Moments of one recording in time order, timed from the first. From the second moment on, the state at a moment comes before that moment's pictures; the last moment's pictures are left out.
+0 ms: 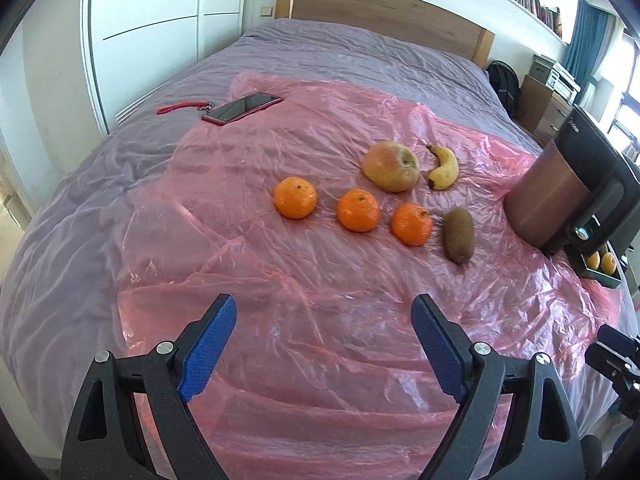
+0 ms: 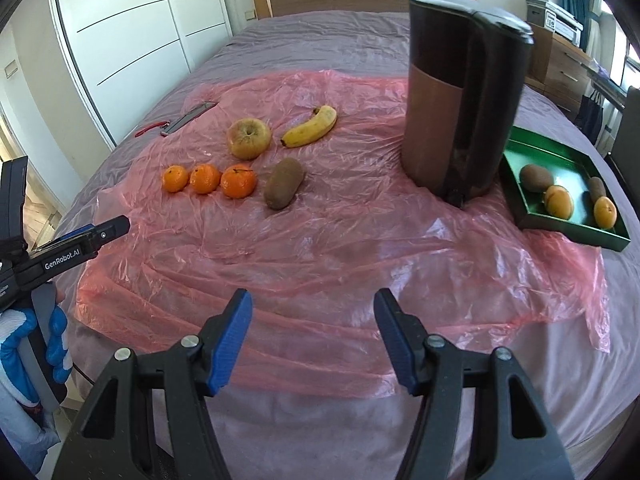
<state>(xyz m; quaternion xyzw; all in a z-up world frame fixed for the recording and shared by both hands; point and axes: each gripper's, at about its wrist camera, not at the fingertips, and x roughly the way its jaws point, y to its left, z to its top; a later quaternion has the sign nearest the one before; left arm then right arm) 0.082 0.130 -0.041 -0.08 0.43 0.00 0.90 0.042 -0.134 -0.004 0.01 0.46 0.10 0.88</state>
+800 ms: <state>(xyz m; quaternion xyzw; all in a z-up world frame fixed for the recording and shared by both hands) 0.207 0.159 -0.088 -0.05 0.48 0.04 0.88 0.185 -0.074 -0.056 0.04 0.48 0.14 0.87</state>
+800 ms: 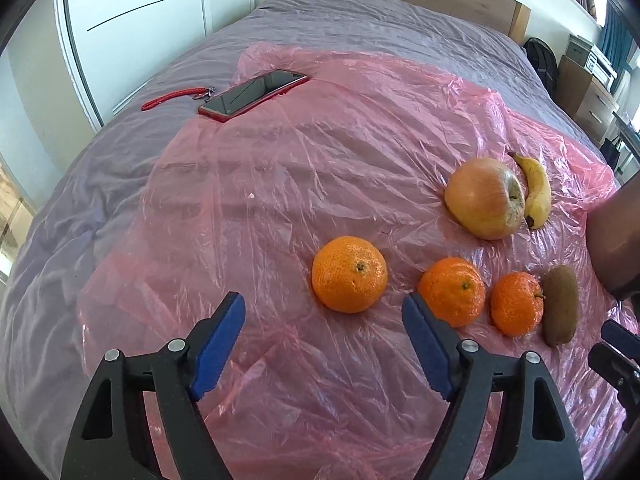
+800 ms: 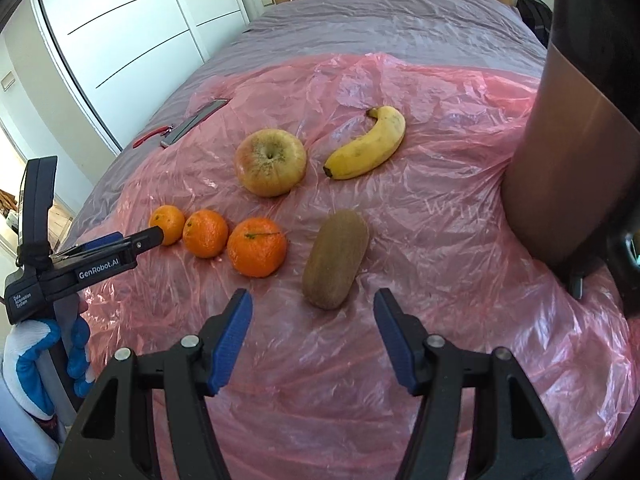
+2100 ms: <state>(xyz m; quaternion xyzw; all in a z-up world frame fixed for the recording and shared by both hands) 0.235 0.146 -0.100 -0.02 0.48 0.02 0.88 0.239 -0.069 -0.096 0.09 0.52 0.15 0.84</state>
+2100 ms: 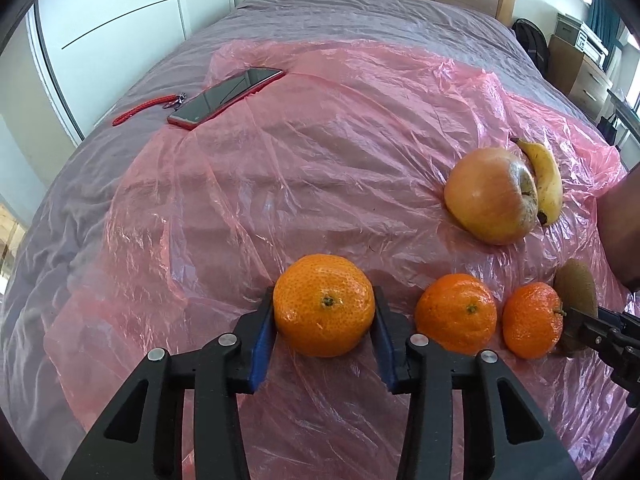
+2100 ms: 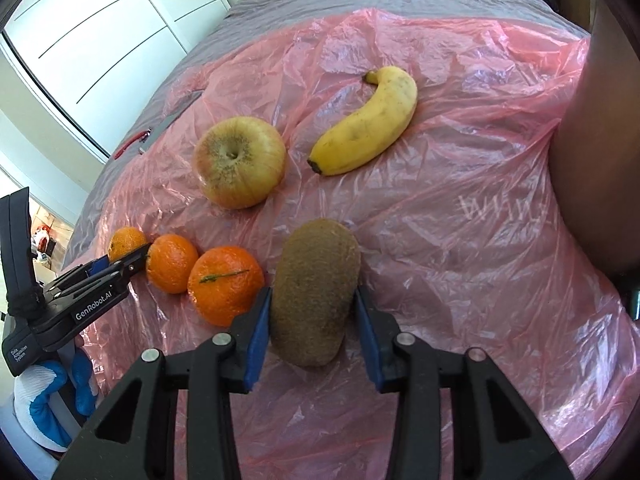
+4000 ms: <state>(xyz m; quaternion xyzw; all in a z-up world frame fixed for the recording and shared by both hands) 0.061 -0.251 0.019 0.03 0.48 -0.29 0.83 0.029 -0.441 -0.015 0.23 0.39 0.03 0.89</state>
